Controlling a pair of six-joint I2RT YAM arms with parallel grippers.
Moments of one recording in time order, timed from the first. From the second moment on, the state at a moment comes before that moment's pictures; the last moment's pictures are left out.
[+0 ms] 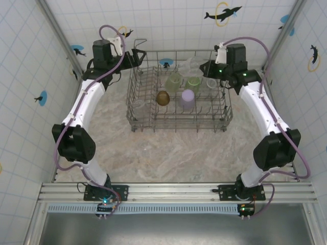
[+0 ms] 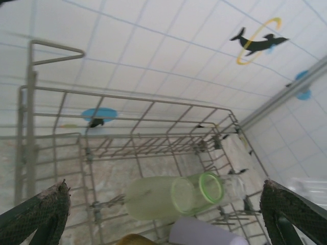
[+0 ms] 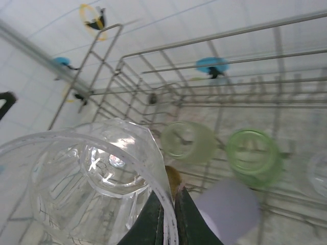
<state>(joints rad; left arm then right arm) -0.20 1.75 1.73 -0.34 0.48 -0.38 0.26 1.64 1.63 -0.49 -0.44 0.38</state>
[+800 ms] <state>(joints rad) -0.20 1.83 1.66 -0.01 1.01 -0.63 0.33 1.92 1.45 0.51 -0.92 0.86</state>
